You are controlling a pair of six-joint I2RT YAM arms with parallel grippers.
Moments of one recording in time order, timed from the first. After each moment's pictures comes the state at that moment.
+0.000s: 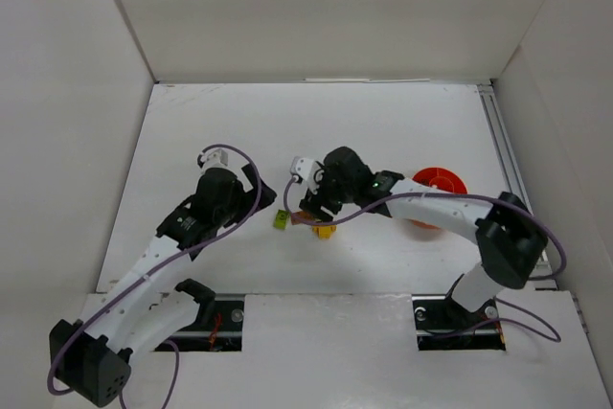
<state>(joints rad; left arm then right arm) -0.49 0.85 0.68 -0.48 -0.10 -0.85 0.83 1.52 1.07 -0.24 -0.19 -0.33</state>
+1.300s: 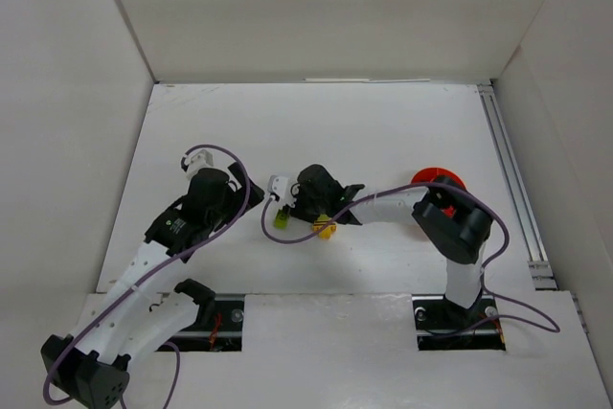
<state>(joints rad) -0.49 0.77 0.74 -0.68 -0.20 -0.94 0.93 1.90 1.10 0.07 -0.08 -0.49</state>
